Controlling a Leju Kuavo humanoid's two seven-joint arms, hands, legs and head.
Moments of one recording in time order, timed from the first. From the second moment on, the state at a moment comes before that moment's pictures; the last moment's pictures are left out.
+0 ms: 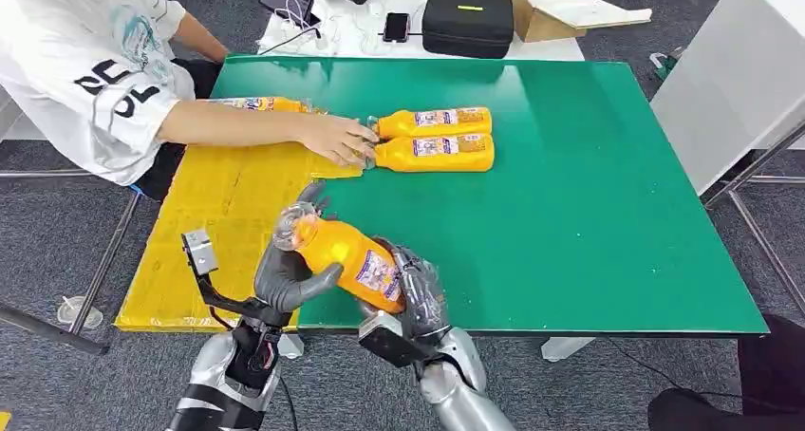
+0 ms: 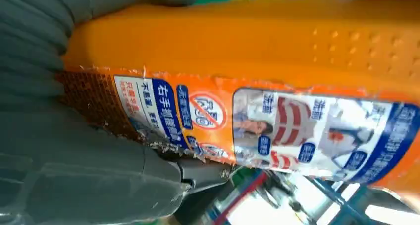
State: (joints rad) left arm -0.20 -0.26 -0.26 -1.12 0.38 -0.51 -0.48; right arm -0.23 0.29 0.37 -0.84 0.63 -0.55 -0.66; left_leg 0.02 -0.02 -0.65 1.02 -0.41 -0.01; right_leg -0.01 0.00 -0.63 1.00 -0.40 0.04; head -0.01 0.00
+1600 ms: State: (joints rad) left arm -0.22 -0.22 -0.30 -1.04 0.41 -0.57 -0.48; right arm -0.29 0.33 0.47 -0.68 0.57 -0.54 -0.62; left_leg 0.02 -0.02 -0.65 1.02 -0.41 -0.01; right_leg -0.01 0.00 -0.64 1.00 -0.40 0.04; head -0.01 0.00
